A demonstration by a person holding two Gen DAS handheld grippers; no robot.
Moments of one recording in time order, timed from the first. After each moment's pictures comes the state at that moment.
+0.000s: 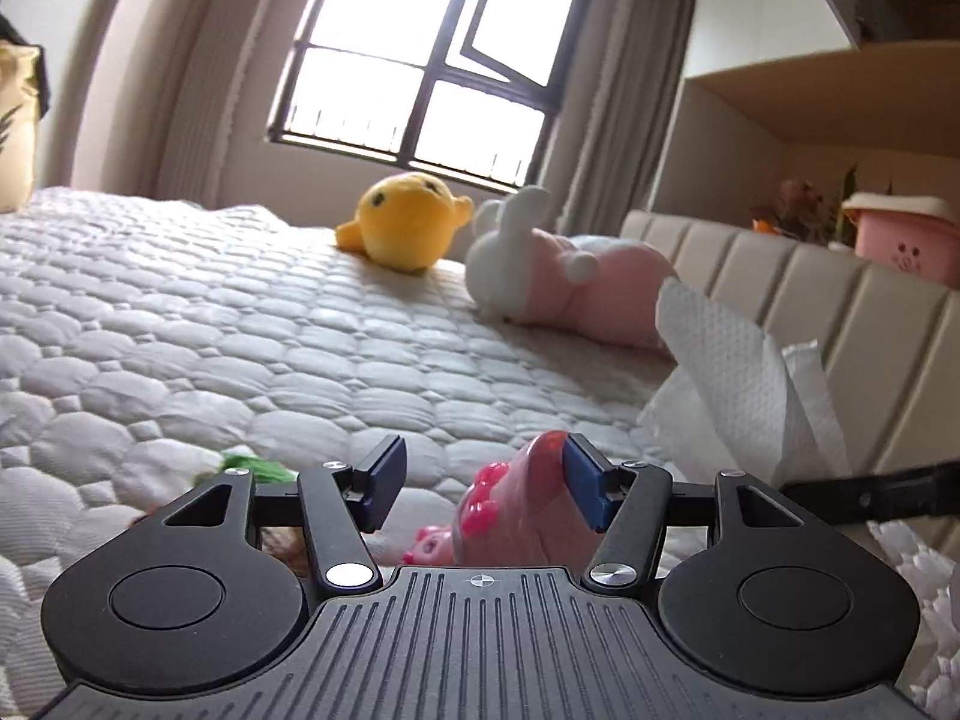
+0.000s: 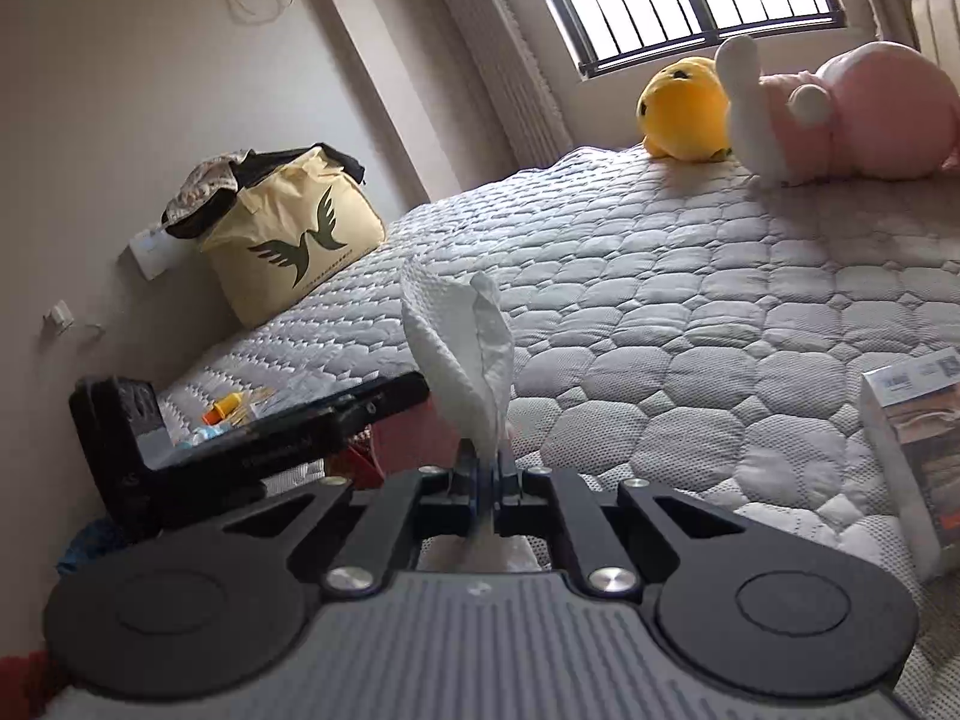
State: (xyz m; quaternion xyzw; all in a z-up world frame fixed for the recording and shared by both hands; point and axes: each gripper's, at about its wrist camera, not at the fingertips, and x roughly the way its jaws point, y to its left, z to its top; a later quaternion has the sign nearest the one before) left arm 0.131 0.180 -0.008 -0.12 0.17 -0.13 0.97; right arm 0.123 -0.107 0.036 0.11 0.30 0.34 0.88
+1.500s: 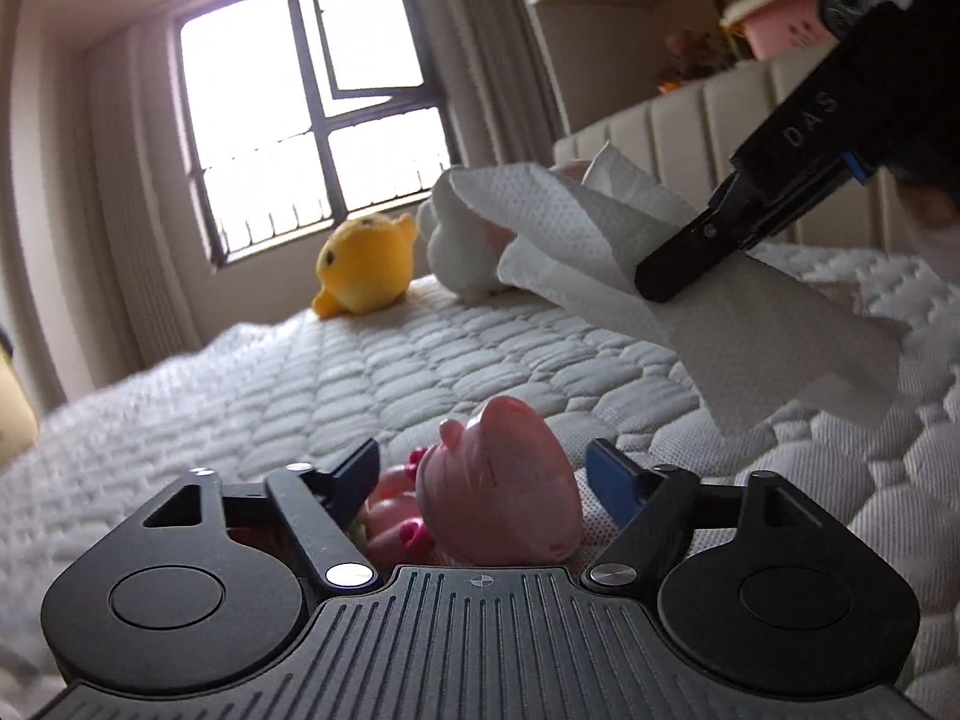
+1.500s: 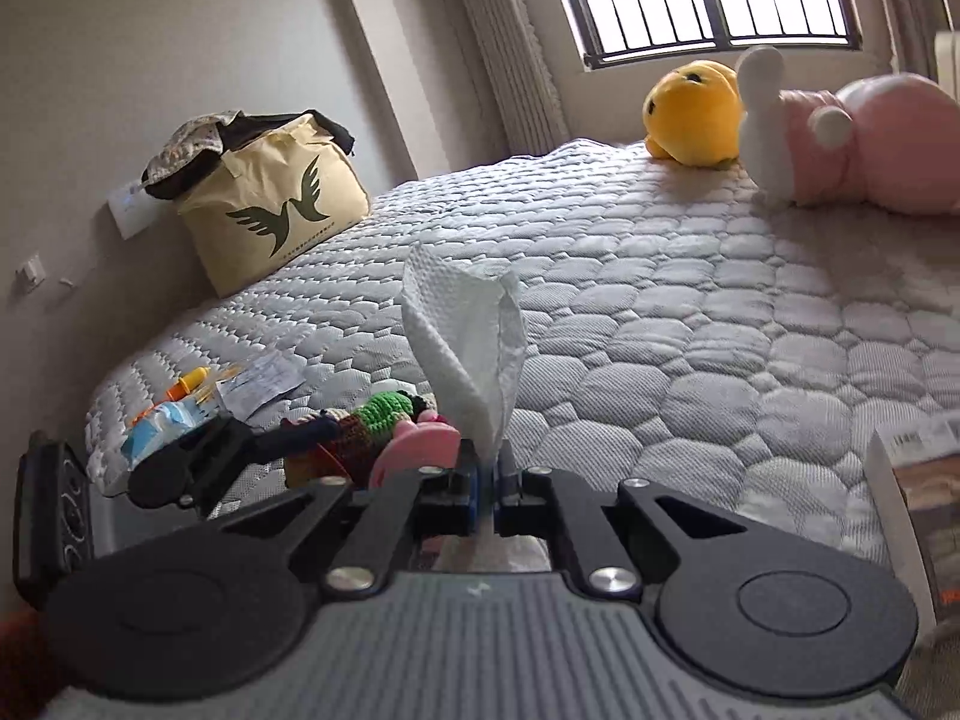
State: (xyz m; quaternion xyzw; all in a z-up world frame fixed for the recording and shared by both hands) left arm 0.078 0.132 -0.030 0.20 0.11 -0.15 0.96; right arm 0.138 -0.090 0.041 0.07 0.31 0.32 0.89
